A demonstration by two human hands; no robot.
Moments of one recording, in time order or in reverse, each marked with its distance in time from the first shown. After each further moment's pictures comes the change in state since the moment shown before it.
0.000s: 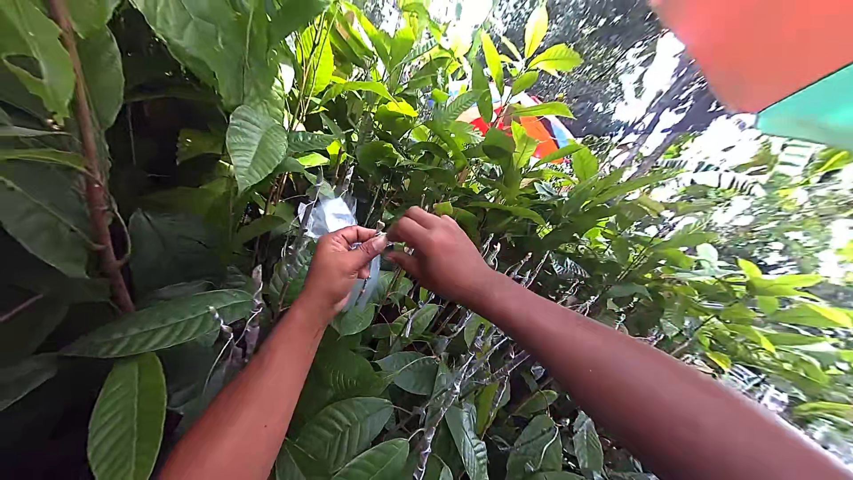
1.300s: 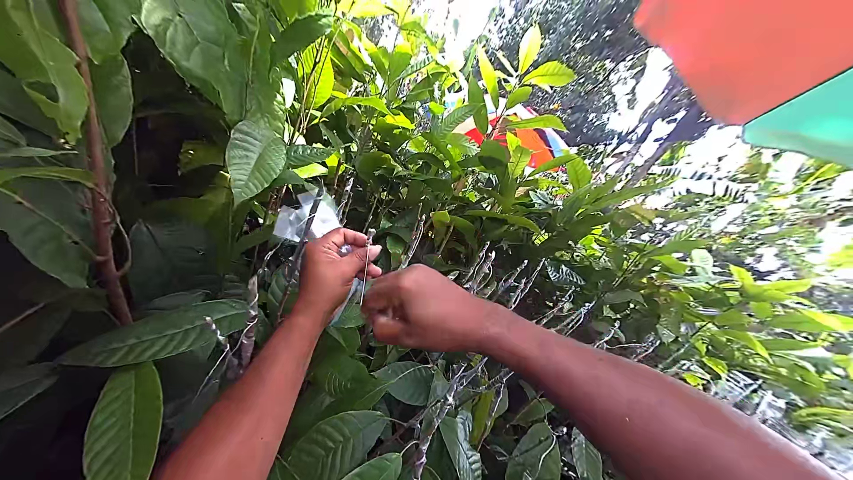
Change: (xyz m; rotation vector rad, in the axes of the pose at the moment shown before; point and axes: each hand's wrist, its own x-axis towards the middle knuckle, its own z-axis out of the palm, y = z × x) left_hand 0.001 0.010 0.002 0.196 0.138 0.048; right_hand -0.005 -0.044 -0.023 0.274 -0.464 -0.019
